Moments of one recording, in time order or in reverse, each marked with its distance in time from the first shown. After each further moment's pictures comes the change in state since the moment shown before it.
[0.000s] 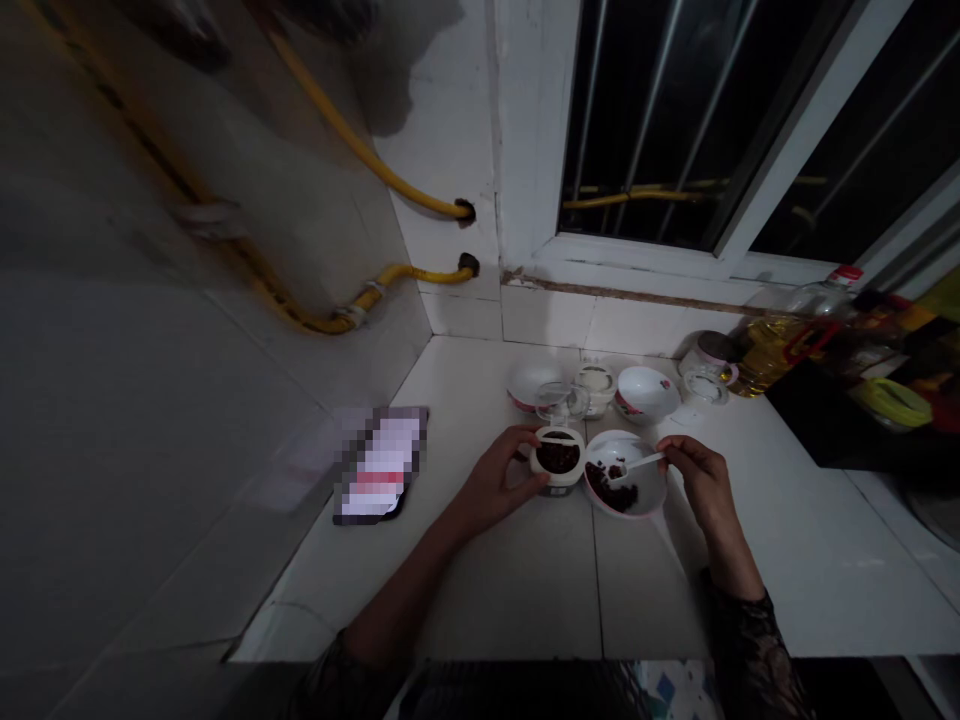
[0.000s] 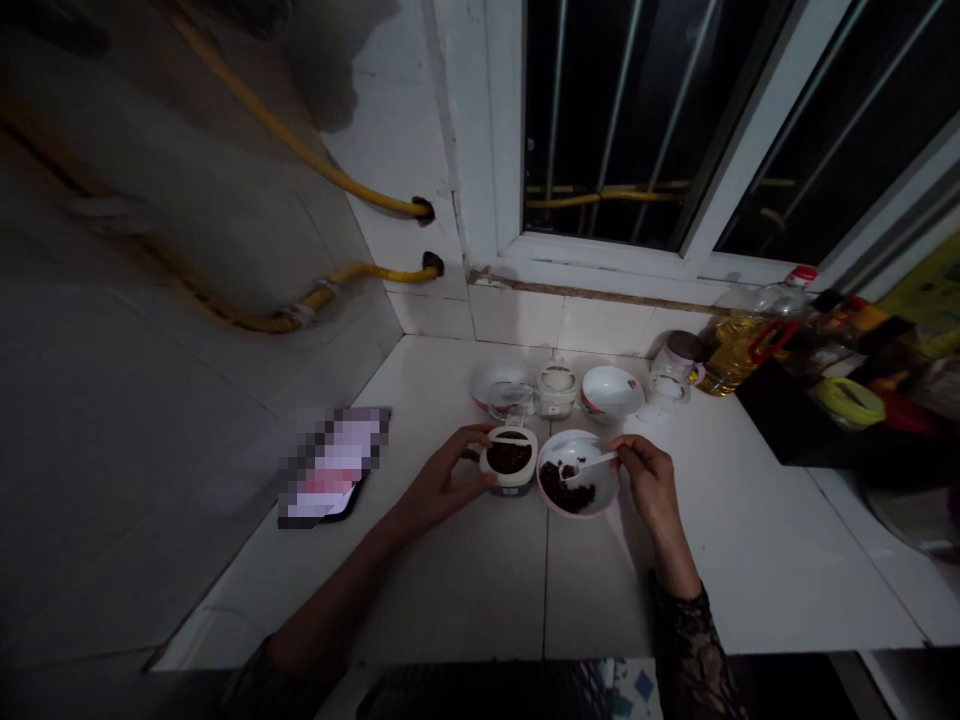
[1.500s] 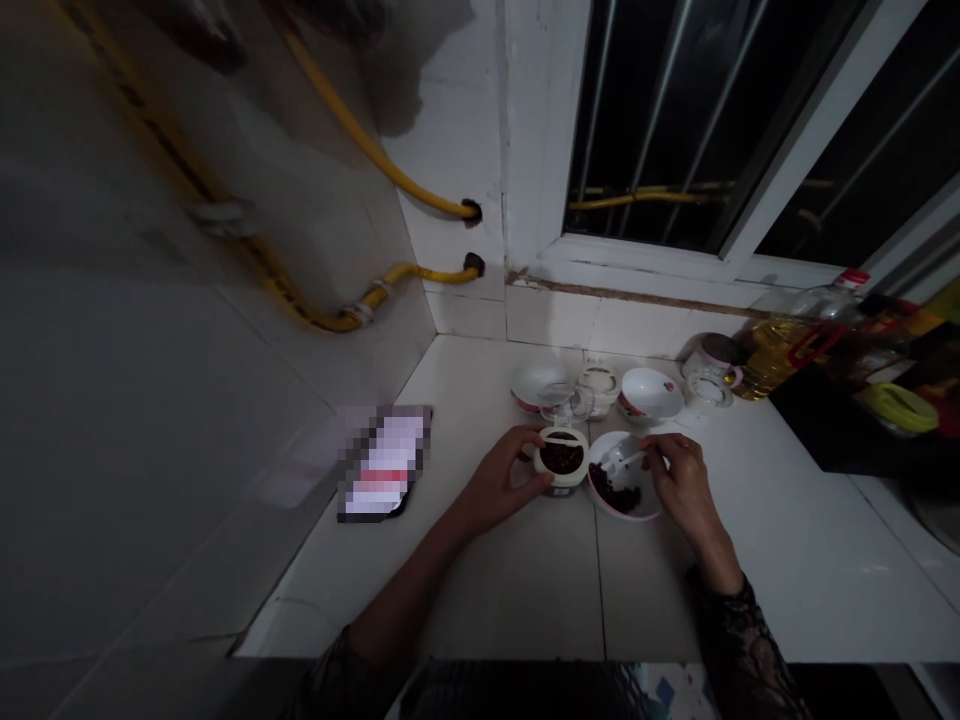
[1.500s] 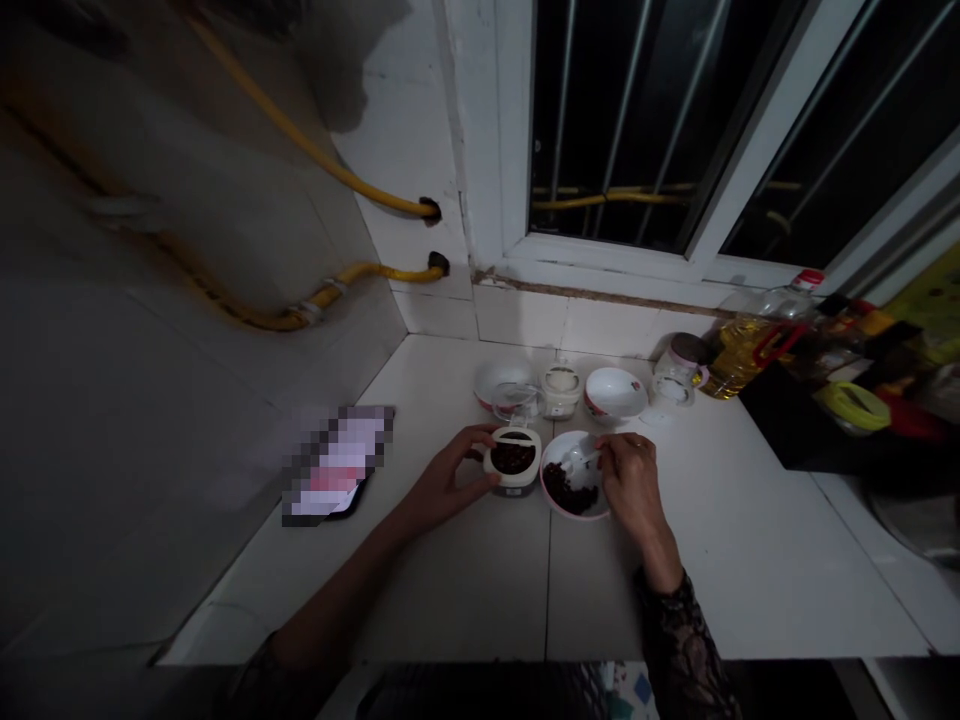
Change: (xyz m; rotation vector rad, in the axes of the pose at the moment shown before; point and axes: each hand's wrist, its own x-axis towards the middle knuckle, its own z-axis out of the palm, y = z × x) left_hand 0.000 0.002 0.000 0.017 -0.001 0.010; right_hand 0.003 0.016 0.014 -0.616 -0.006 -0.511
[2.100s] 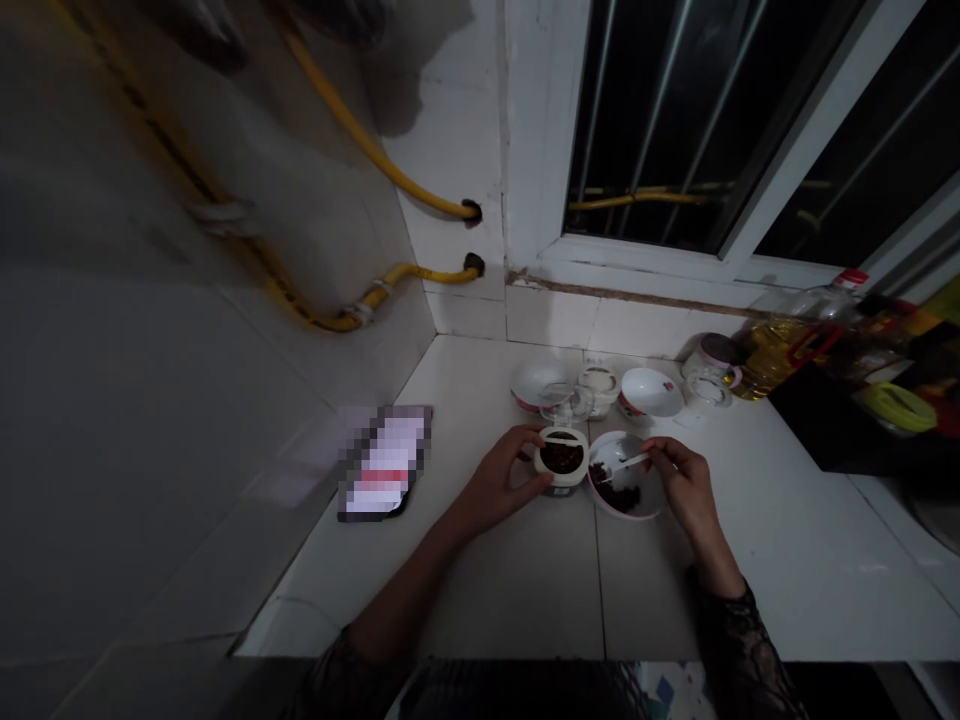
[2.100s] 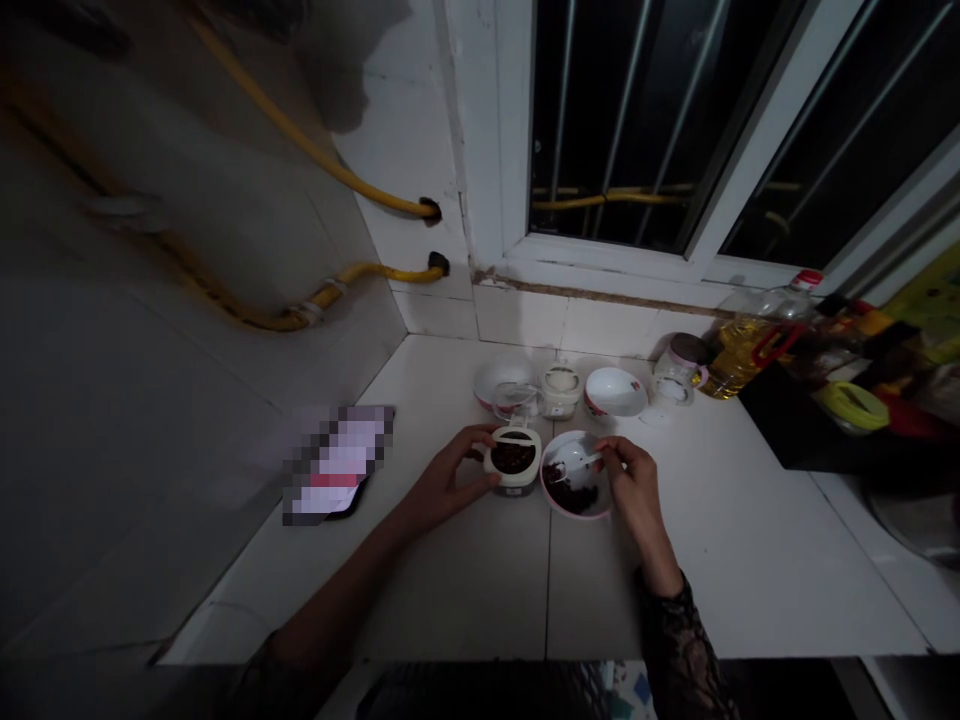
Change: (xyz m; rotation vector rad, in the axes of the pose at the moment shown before) left_hand 0.000 0.001 0.000 -0.004 0.010 0.000; right_hand 0.002 -0.020 -0.005 0.465 -0.031 0.439
